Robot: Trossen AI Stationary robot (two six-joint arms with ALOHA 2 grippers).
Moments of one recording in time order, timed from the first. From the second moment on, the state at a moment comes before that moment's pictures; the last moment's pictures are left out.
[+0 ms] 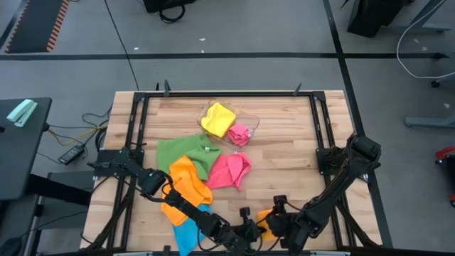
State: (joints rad) left arm -0.61 2.54 1.87 0.20 -0.67 -0.35; right arm 0.89 1.82 1.16 -0.56 0.47 0.71
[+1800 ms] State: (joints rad) left arm -0.63 2.53 1.87 0.19 -0.74 -0.27; right arm 0.99 1.92 1.16 -0.63 0.65 1.07
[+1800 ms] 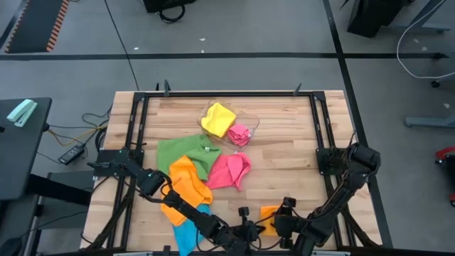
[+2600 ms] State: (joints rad) left arm -0.64 2.53 1.87 0.21 -0.74 -0.25; right arm 0.97 1.84 1.16 -0.68 0.66 1.05
